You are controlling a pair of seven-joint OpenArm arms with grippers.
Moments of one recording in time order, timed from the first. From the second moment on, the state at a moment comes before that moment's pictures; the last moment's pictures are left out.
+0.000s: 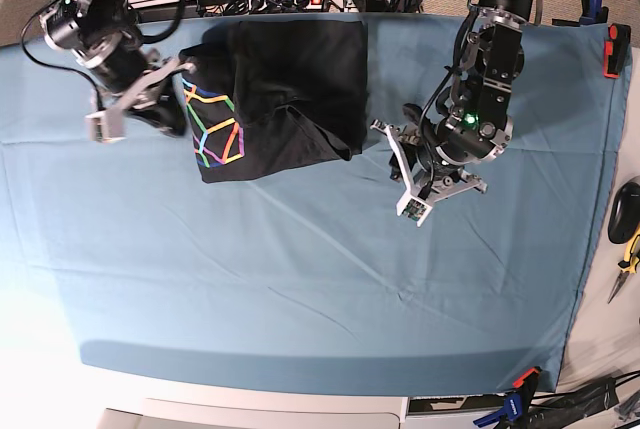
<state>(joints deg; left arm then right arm) -2.2 -7.9 11.9 97.7 -10.1 -15.2 56.5 -17.6 2.4 38.4 121.6 45.0 35.2 -69.4</state>
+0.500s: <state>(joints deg) -2.2 -7.9 11.9 97.7 -10.4 -15.4 56.5 -18.0 2.1 17.7 119.3 22.3 24.7 -66.3</state>
